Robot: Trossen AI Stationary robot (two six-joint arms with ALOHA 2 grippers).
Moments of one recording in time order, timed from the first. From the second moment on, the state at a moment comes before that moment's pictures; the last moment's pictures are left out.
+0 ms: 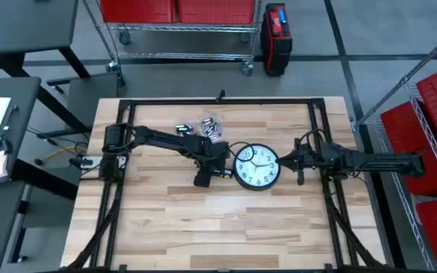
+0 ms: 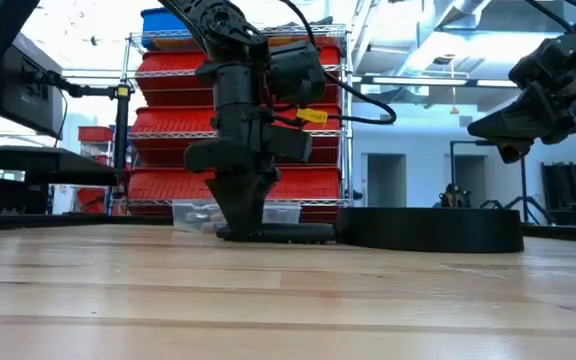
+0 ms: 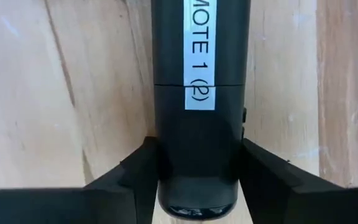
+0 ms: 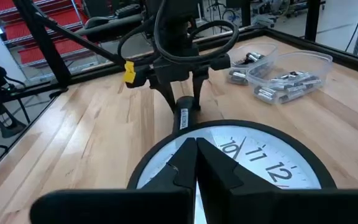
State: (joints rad) left arm 0.08 2.00 1.33 -0.60 -0.01 0.23; right arm -0.08 0.20 0.01 0.02 -0.01 0.21
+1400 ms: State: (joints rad) left arm -0.06 1.55 1.40 -0.57 -0.32 -0.07; right arm -0.12 0.25 0.06 0.55 0.09 1.18
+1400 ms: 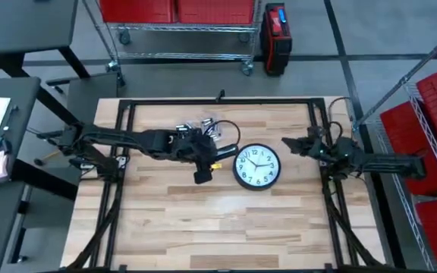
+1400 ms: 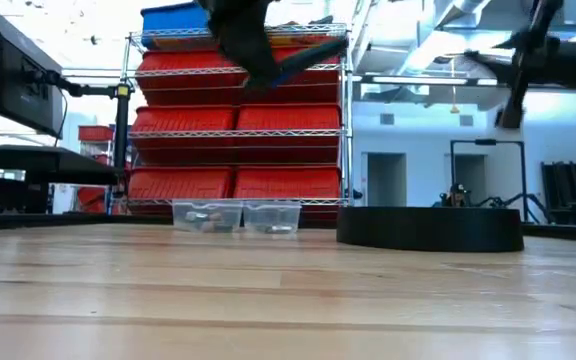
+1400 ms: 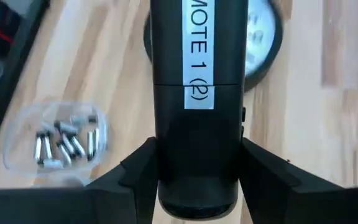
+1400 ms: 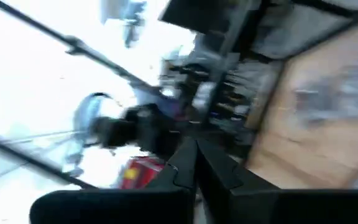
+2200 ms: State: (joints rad) left arm -0.06 1.56 1.53 -0.71 -0.47 0.00; right arm -0.10 1.12 1.06 -0.37 0.02 0.74
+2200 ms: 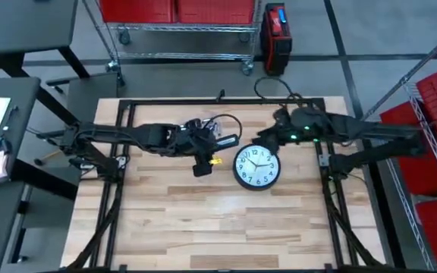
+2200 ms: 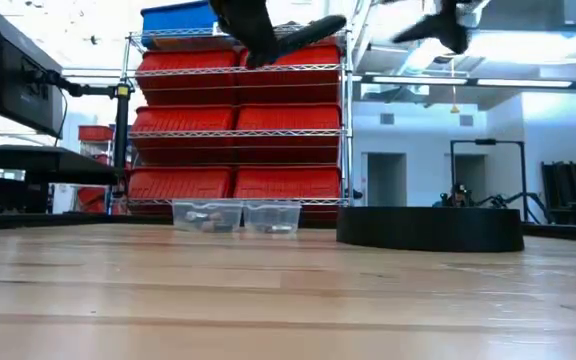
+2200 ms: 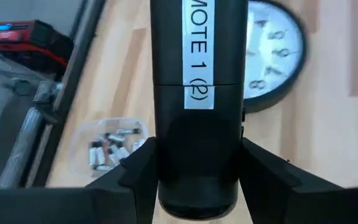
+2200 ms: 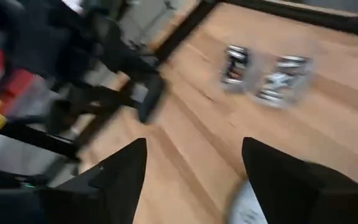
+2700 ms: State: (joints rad) left arm -0.06 1.56 1.53 -0.72 -0.50 0.05; right arm -0.13 1.31 1.06 -0.08 -0.06 0.94
